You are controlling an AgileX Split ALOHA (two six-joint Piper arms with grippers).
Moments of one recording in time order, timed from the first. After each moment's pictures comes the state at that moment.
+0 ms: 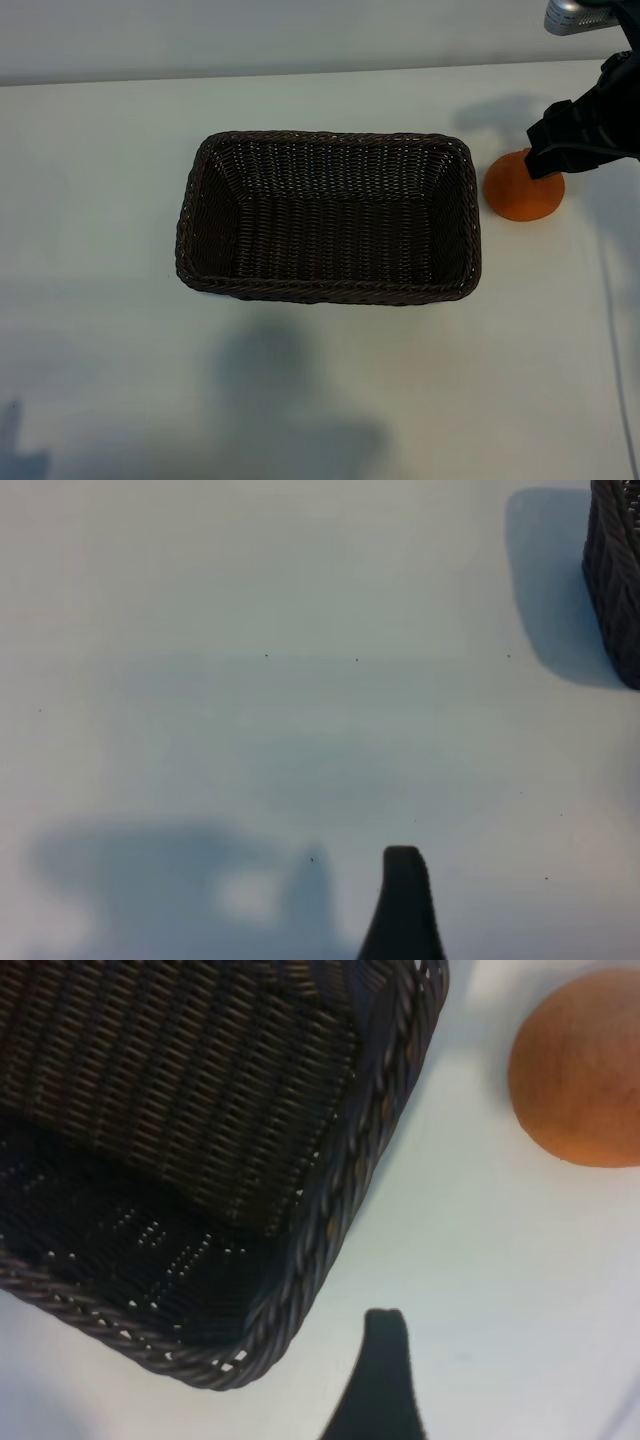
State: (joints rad) left arm -0.09 -0.01 -0.50 0.05 1.09 -0.10; right arm 0.06 1.50 -1.19 0.28 0.95 -0.23
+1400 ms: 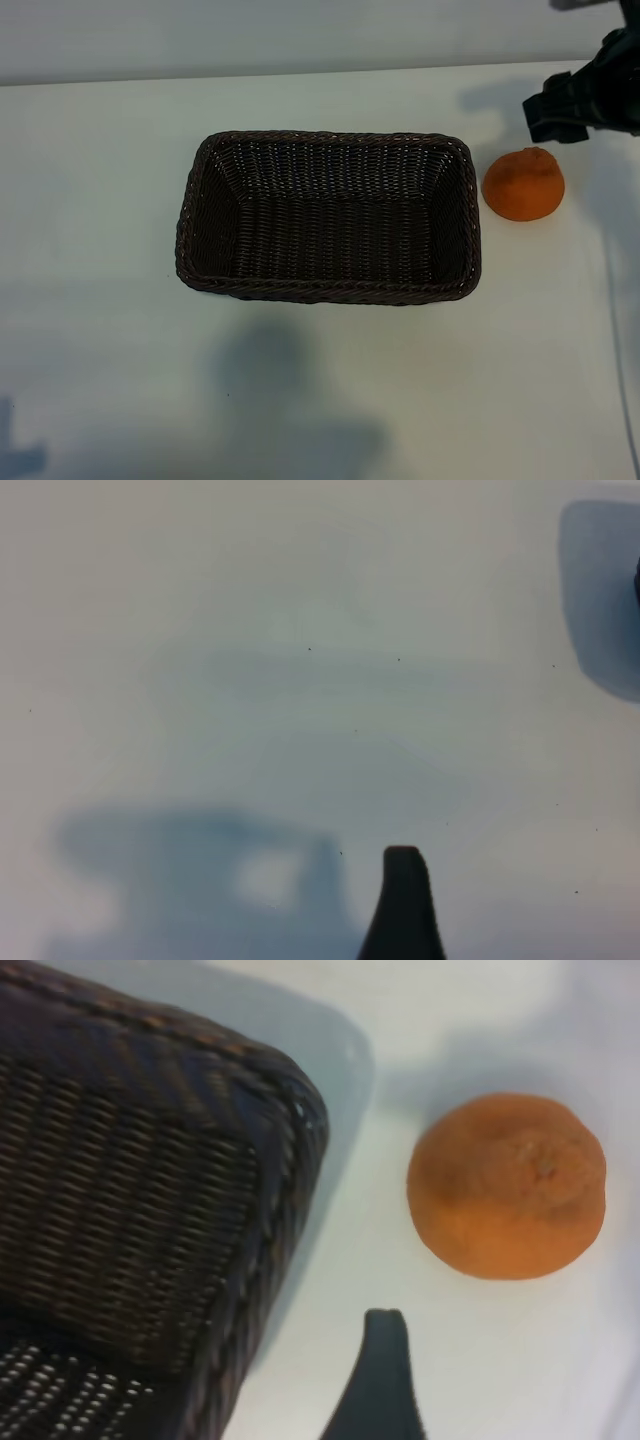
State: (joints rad) left arm 0.00 -0.01 -0.50 0.05 1.09 -0.10; right arm 0.06 1.56 -1.19 0.19 0.76 -0.15
